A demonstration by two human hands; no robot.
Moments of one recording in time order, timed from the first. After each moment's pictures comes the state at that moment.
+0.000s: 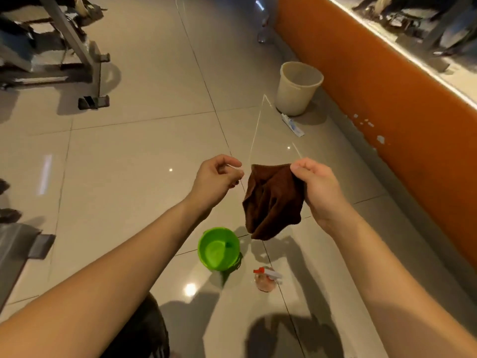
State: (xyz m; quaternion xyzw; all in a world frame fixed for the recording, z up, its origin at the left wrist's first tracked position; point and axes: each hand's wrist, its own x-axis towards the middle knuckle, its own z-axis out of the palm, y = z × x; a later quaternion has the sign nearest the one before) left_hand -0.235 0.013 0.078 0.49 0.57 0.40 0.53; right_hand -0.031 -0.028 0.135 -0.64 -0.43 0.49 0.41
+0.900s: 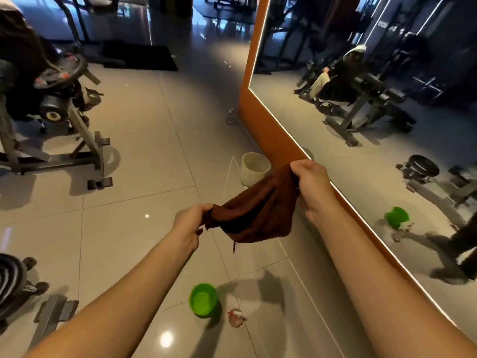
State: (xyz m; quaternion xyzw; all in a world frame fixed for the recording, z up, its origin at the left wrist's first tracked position) left_hand -0.281 -0.013 0.538 0.20 0.62 0.41 0.64; right_hand -0.065 -0.032 0.666 -0.69 -0.37 0.39 0.49
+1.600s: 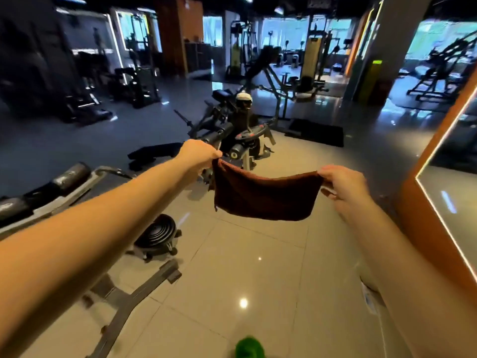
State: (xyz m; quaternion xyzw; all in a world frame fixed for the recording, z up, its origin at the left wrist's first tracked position) left_hand -0.354 -0.080 0.767 0.31 0.79 0.48 0.22; right_hand -0.089 0.071 0.727 -0.48 -0.51 0.57 0.43
